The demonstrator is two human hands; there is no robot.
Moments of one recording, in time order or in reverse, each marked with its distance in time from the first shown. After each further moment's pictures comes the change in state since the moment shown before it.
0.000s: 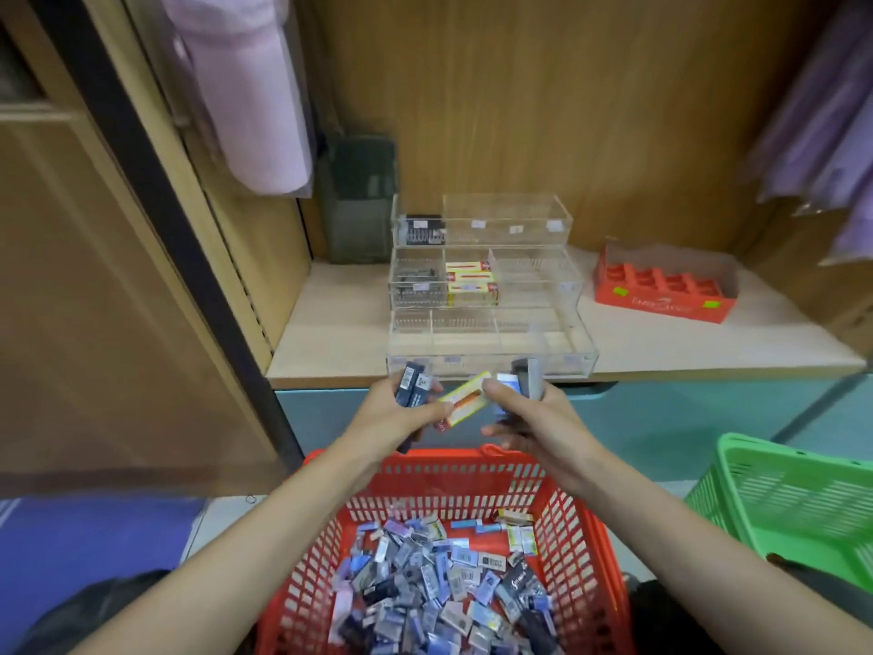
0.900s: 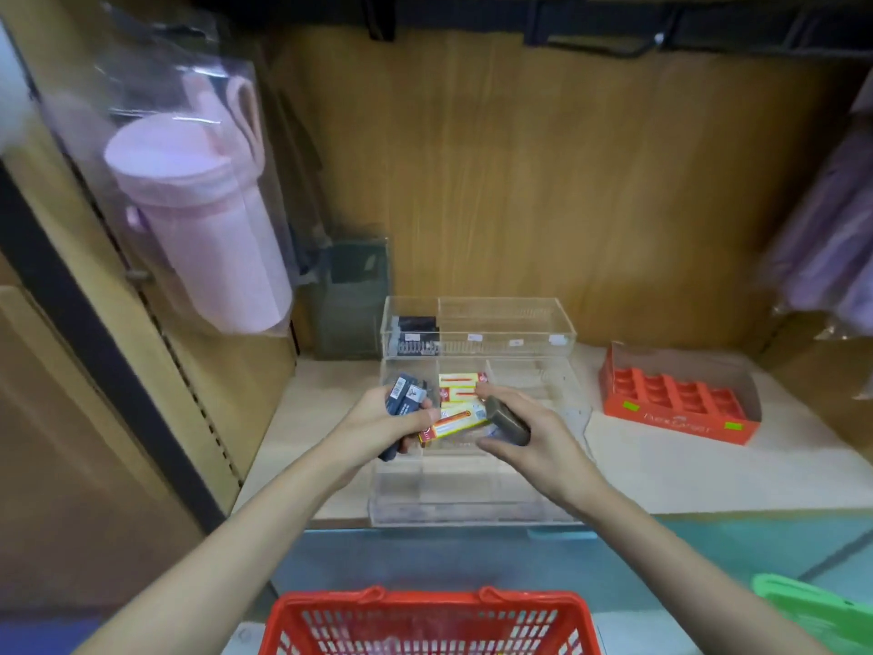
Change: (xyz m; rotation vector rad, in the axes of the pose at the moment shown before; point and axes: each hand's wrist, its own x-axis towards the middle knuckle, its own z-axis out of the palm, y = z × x) left_hand 0.126 0.092 -0.028 0.085 -0.098 0.031; right_hand 0.120 -0.087 -0.023 -0.801 -0.102 -0.588
